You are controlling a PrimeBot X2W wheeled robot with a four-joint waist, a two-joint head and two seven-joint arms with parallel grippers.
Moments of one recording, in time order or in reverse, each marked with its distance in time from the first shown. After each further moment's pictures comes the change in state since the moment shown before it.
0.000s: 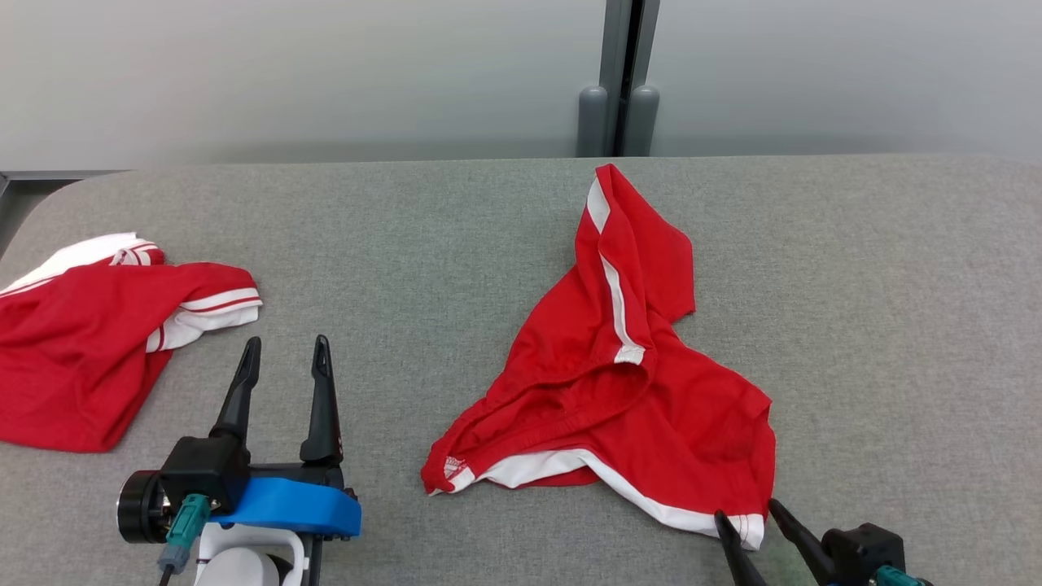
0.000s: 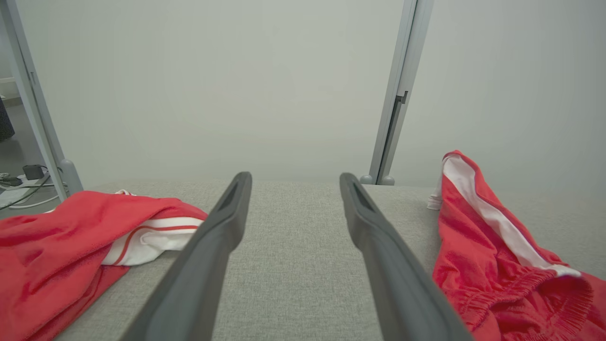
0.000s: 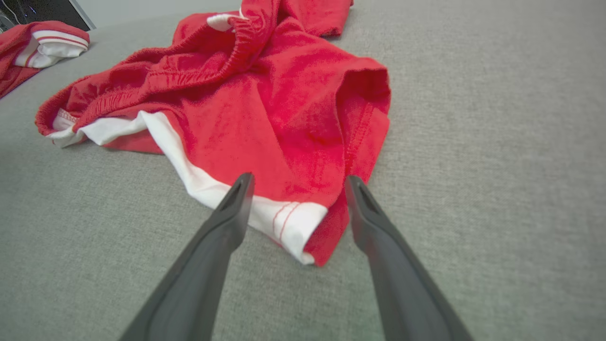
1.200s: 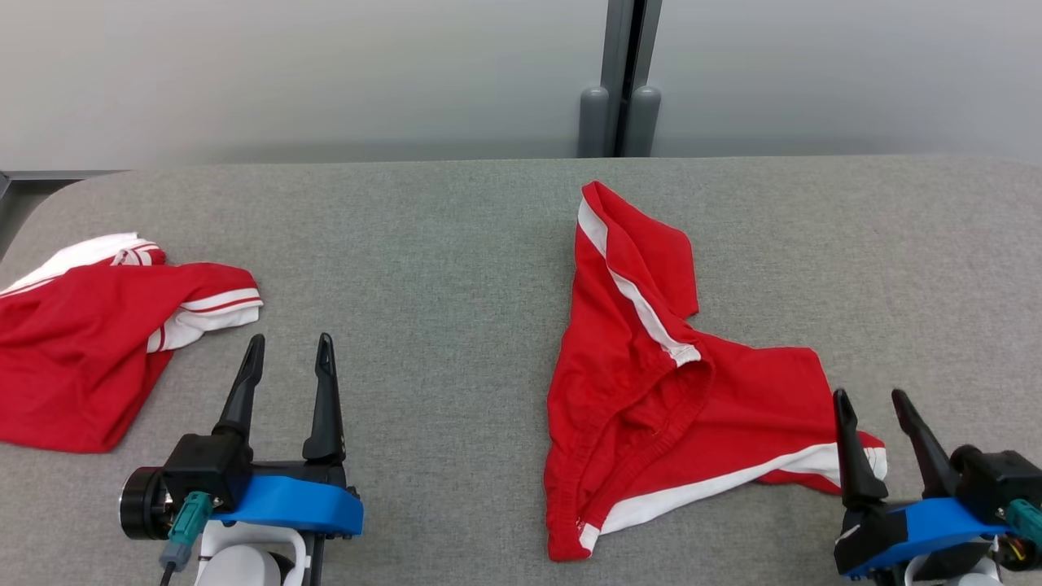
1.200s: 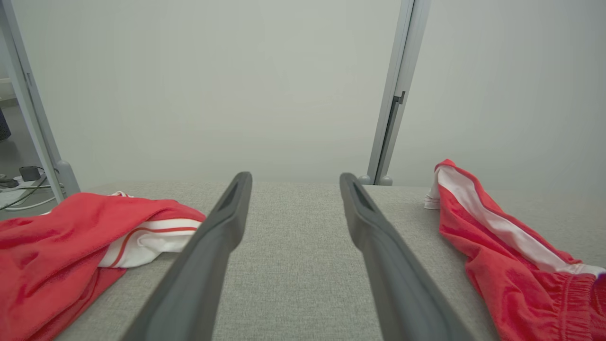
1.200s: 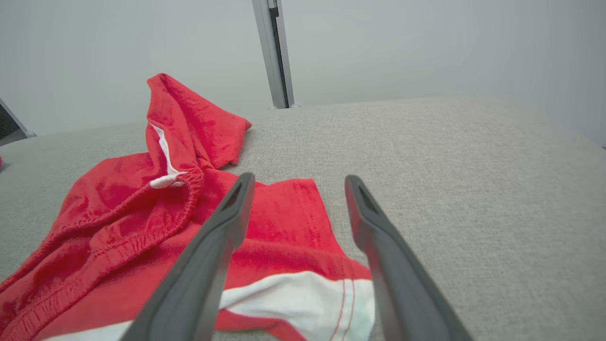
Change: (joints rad) left arm -0.005 -0.001 -0.004 0.003 0.001 0.000 0.000; right arm -0.157 -0.023 -0.218 0.075 0.022 0.000 -0.153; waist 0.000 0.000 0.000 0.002
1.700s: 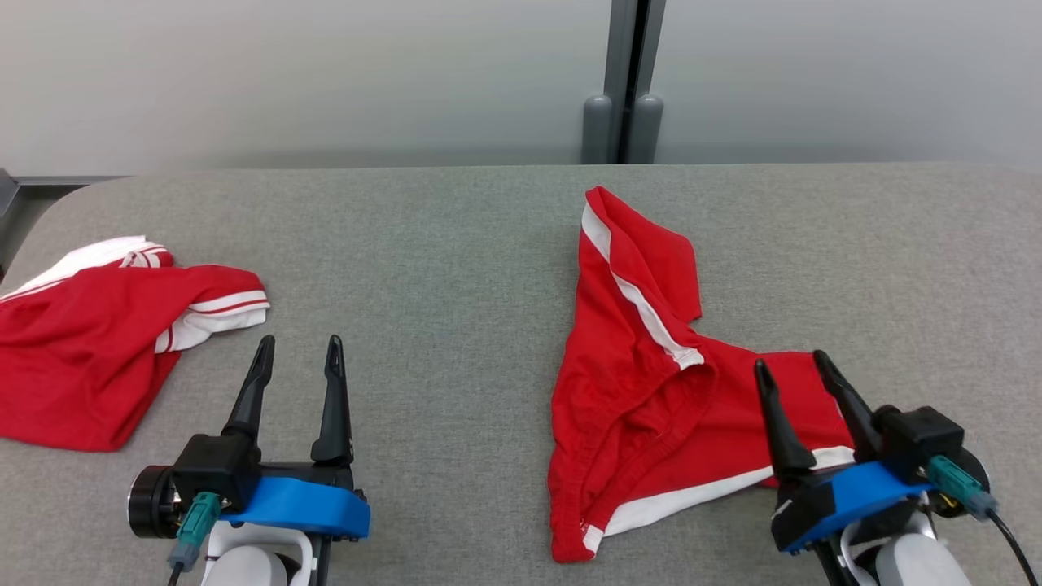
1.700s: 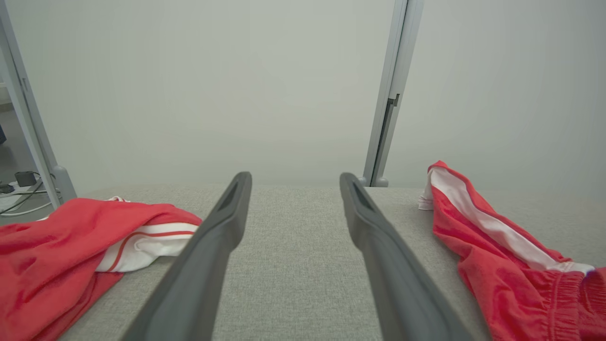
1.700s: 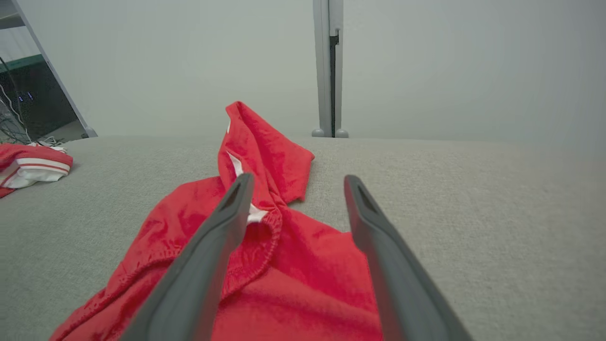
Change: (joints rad) left arm 0.002 0.000 -0.013 0.001 0.004 -0.002 0.000; right arm -0.069 0.038 0.109 -0.046 -0.061 0.000 0.042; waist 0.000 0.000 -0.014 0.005
